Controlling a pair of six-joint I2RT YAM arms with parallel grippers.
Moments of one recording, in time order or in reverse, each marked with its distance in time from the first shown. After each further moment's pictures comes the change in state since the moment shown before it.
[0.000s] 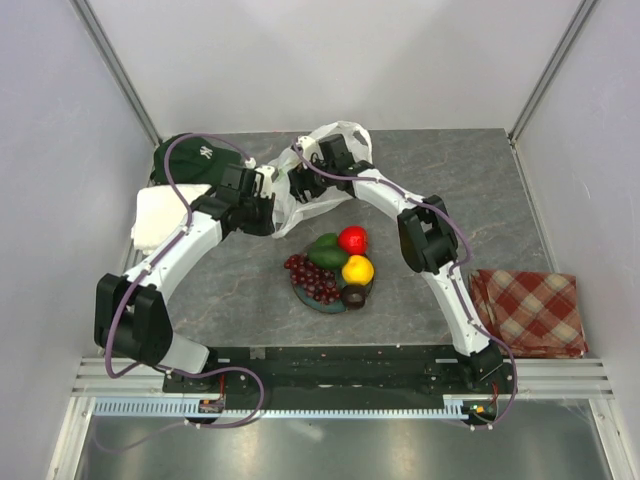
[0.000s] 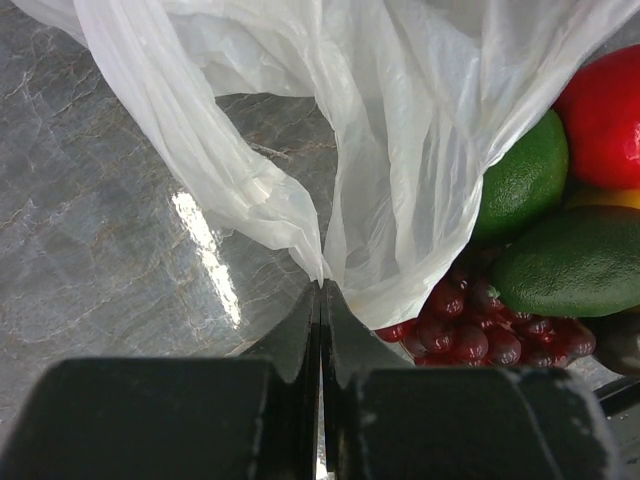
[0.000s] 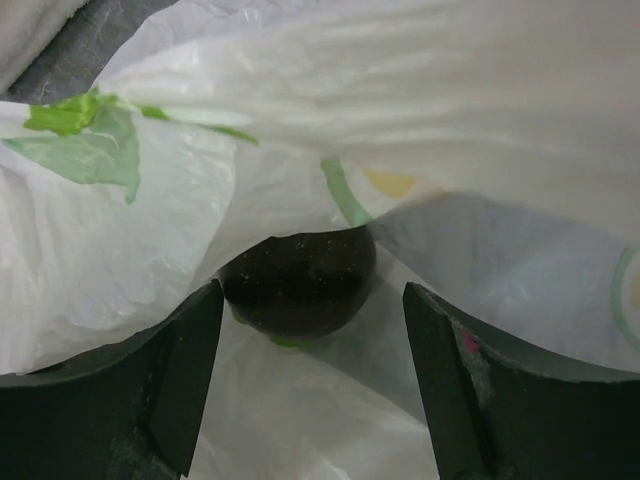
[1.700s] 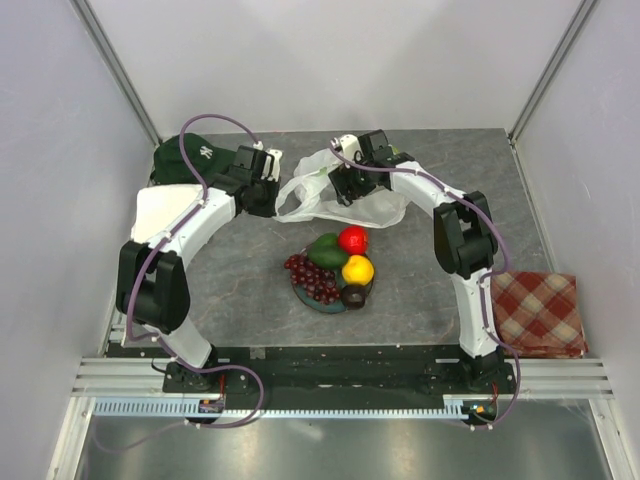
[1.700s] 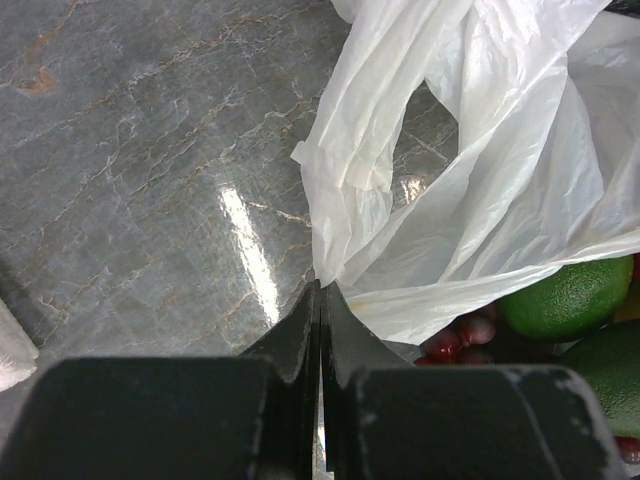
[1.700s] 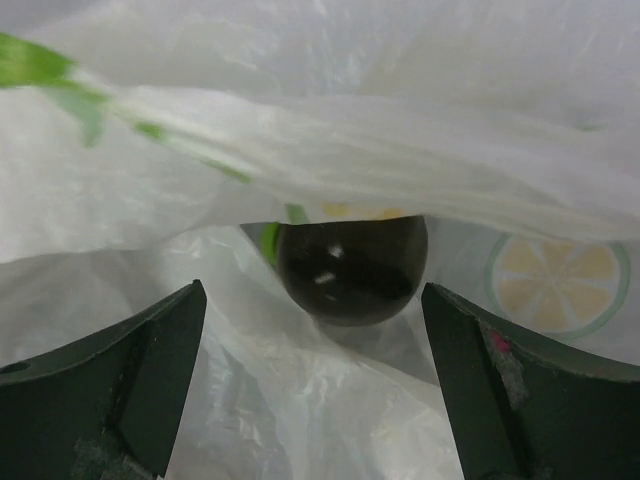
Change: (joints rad) left arm 0.007 0.214 0.200 -0.006 -0.106 0.041; right arm -0.139 -0.293 -0.317 -0.168 0.256 -0.174
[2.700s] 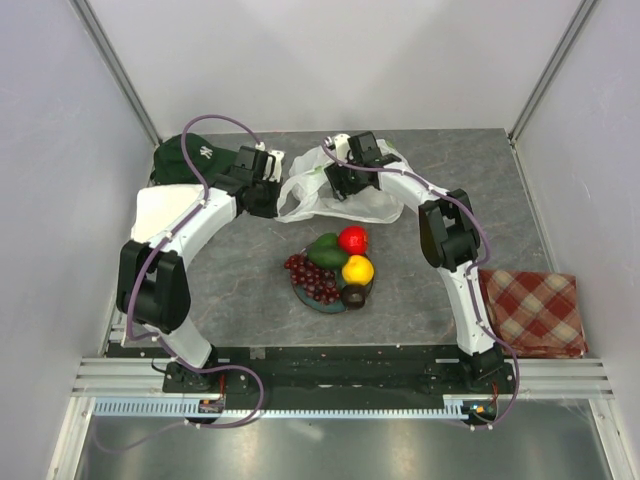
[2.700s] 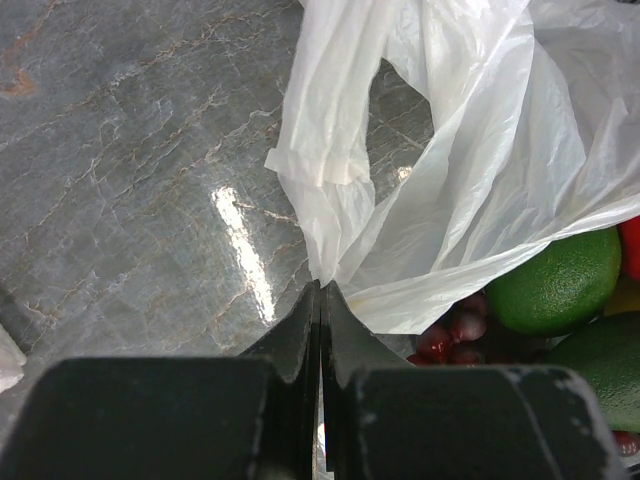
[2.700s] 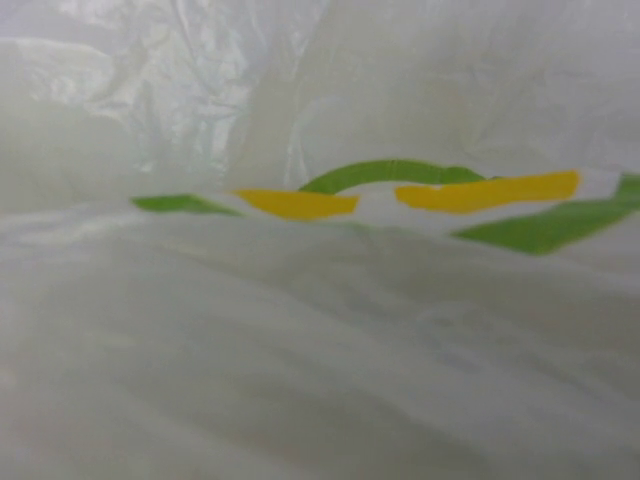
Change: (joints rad) left arm -0.009 0.003 0.000 0.000 0.019 0.000; right arm 0.019 0.177 0.152 0.023 0.099 0.063
